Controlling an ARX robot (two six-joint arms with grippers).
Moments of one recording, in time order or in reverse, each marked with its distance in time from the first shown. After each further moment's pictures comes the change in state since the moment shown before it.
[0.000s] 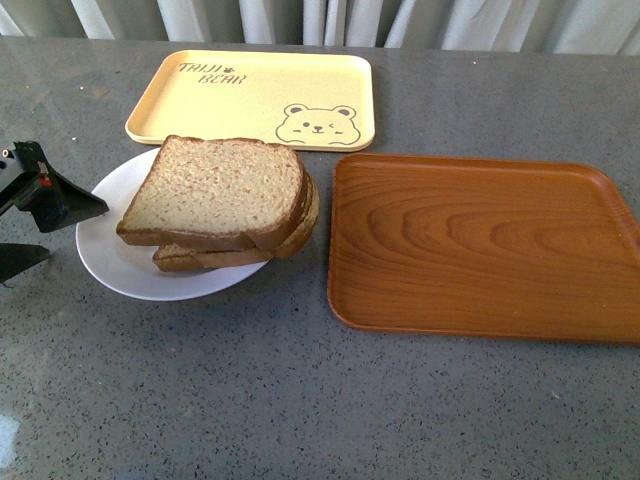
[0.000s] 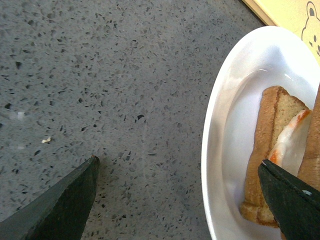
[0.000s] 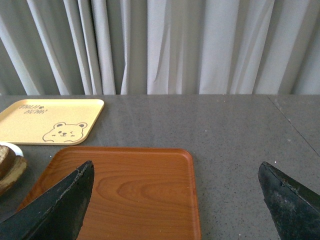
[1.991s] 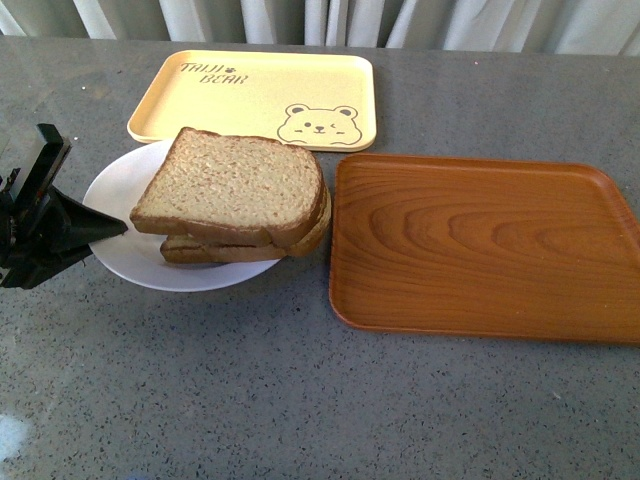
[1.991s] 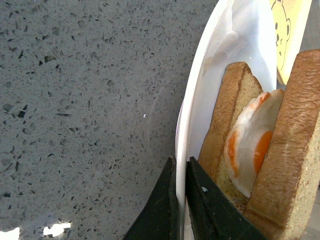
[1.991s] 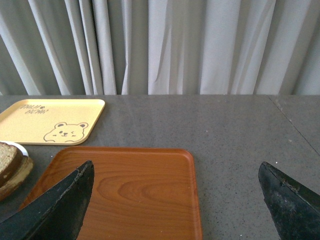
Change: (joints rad) left arm -0.069 0.011 0.016 -0.019 0.108 -0.244; right arm 0.000 0.000 0.000 0.000 0.000 0.000
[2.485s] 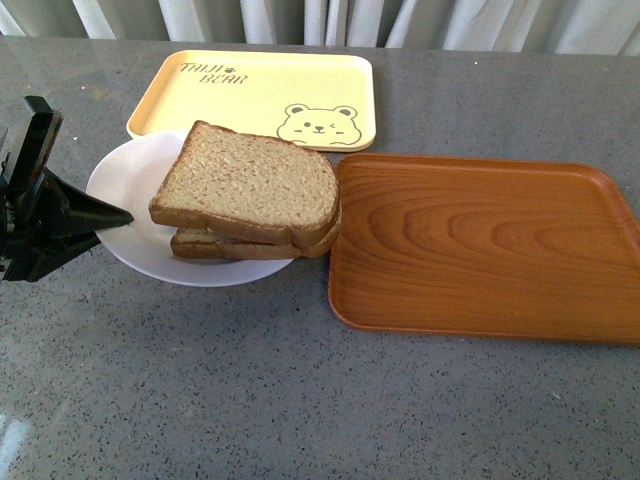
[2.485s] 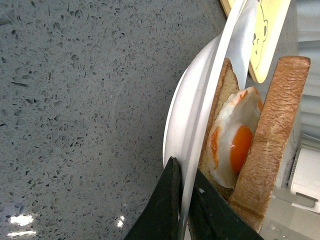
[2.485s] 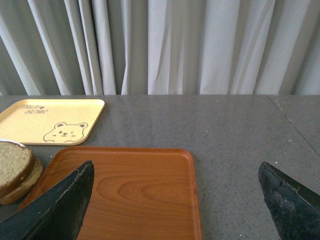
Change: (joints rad) left arm -0.018 -0.059 -0.020 0.008 0.042 -0.138; right arm 0.000 0.000 0.000 0.000 0.000 0.000
